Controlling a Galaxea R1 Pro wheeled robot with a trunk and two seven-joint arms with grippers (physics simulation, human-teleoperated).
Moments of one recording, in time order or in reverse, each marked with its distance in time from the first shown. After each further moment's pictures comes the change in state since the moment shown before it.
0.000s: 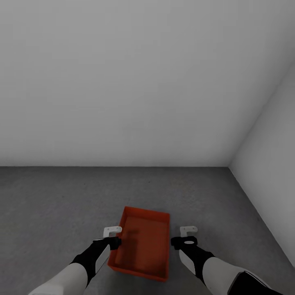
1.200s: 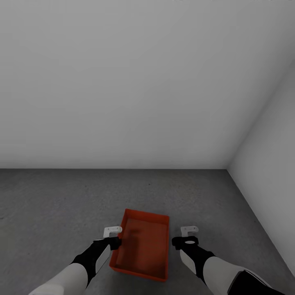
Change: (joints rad) left arm 0.000 -0.002 0.000 0.001 0.000 0.000 0.000; right arm -0.006 -0.003 0.001 0.012 0.000 -0.001 0.000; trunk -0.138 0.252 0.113
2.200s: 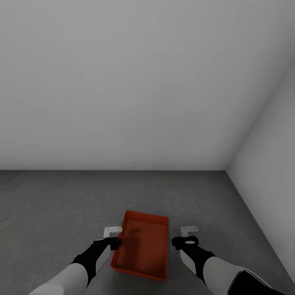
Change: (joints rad) left arm 0.000 -0.001 0.000 0.001 0.001 0.000 0.002; right arm 0.001 0.000 -0.001 0.000 -0.002 0.000 0.000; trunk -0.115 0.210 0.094
